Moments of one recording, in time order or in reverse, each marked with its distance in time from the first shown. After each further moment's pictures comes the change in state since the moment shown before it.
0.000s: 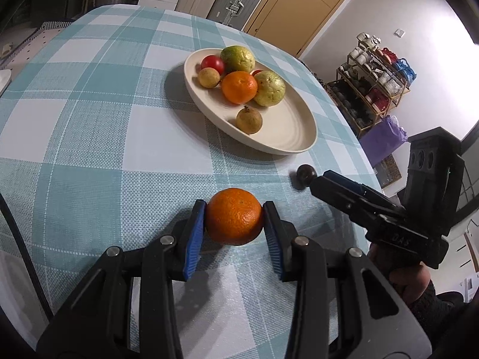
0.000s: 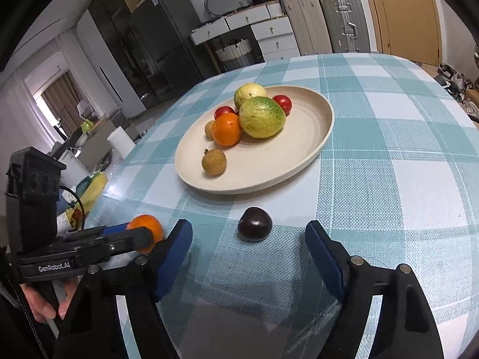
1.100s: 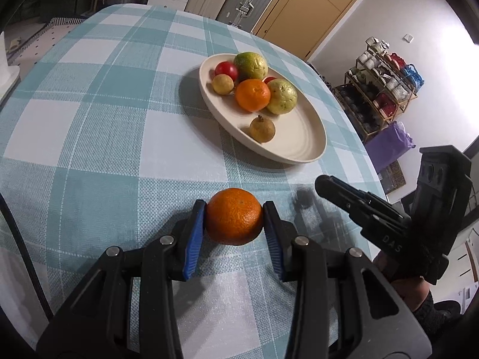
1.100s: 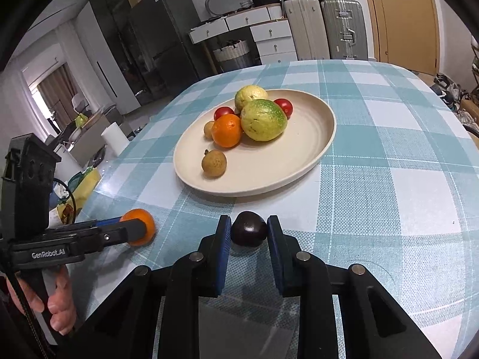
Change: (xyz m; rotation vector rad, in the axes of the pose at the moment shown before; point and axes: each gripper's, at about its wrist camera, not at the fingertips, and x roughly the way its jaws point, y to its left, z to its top) left arm -0.007 0.005 0.008 -0.032 -0.010 0.032; right arm 0.001 0.008 0.001 -0.038 -0.014 -0.045
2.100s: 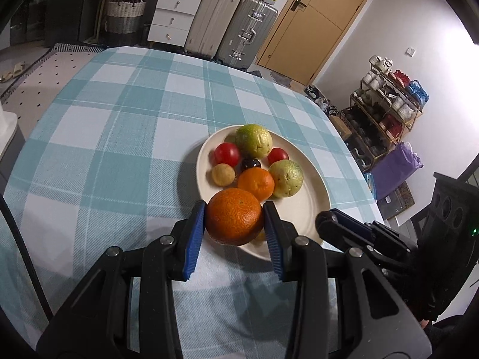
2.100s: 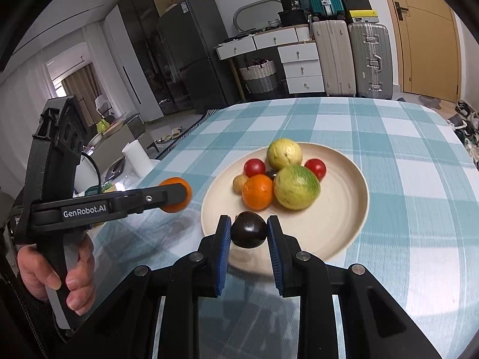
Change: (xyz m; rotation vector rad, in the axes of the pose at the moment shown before) left arm 0.005 -0.011 0.091 0.024 -0.113 0.040; right arm 0.004 0.018 0.060 -0.087 -0.085 0.096
